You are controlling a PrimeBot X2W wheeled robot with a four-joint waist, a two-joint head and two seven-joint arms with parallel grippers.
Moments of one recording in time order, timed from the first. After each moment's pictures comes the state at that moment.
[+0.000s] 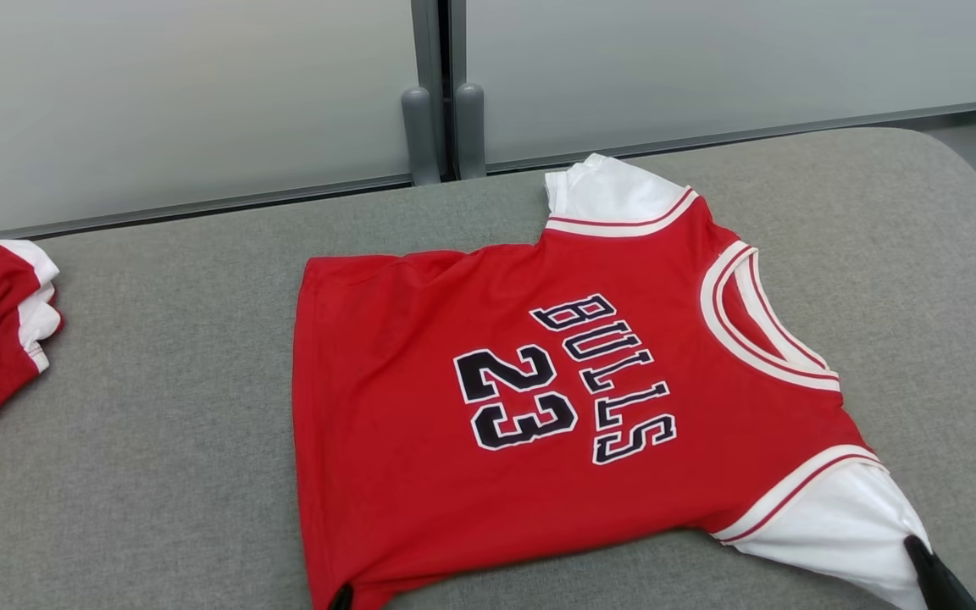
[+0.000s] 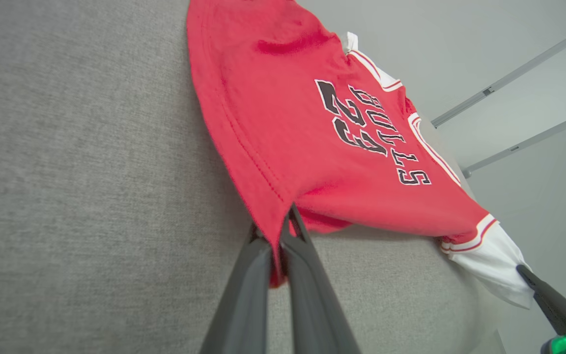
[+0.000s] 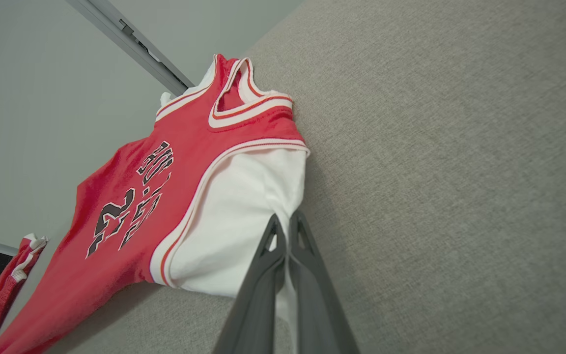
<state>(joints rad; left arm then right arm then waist) 0.29 0.23 -0.38 -0.08 -0.84 0.11 -0.05 0.15 -0.52 0.35 0.19 1.19 0.13 -0.26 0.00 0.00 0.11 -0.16</state>
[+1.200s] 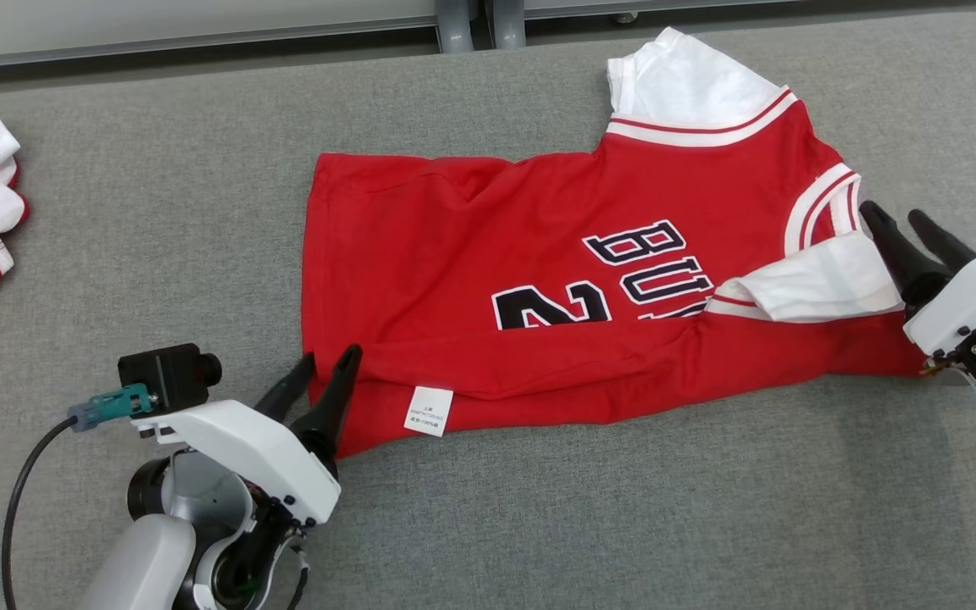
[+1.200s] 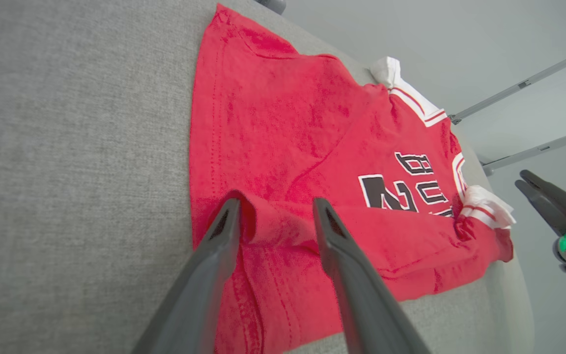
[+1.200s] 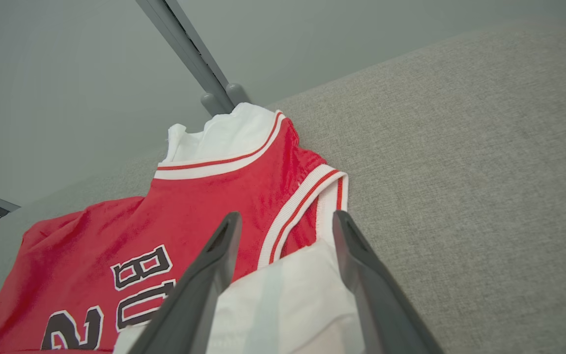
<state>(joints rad) -0.20 0.27 -0.35 -0.04 -0.91 0.19 0.28 -0.60 -0.46 0.34 0.48 0.98 0.13 0.17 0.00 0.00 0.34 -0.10</state>
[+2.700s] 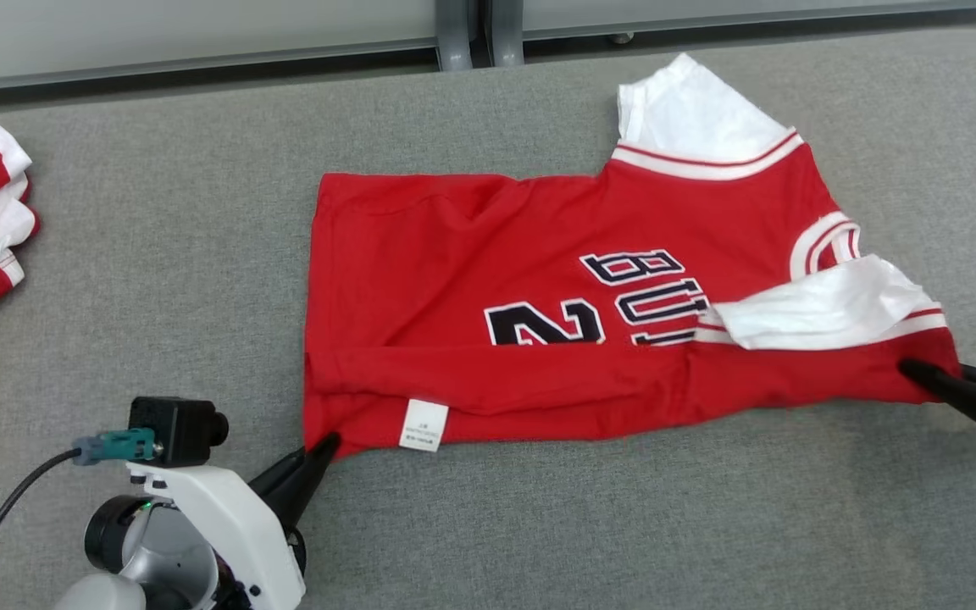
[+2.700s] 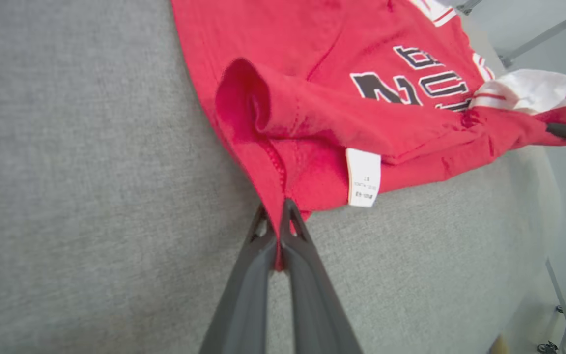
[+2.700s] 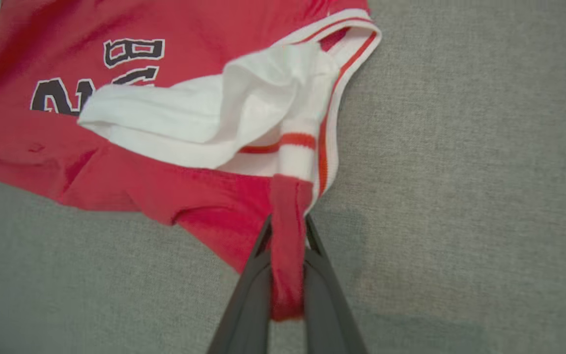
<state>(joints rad) -0.10 0.47 -0.43 -0.16 -0.88 0.11 0.41 -0.42 -0.79 0.50 0.22 1.09 0.13 0.48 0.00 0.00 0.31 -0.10</state>
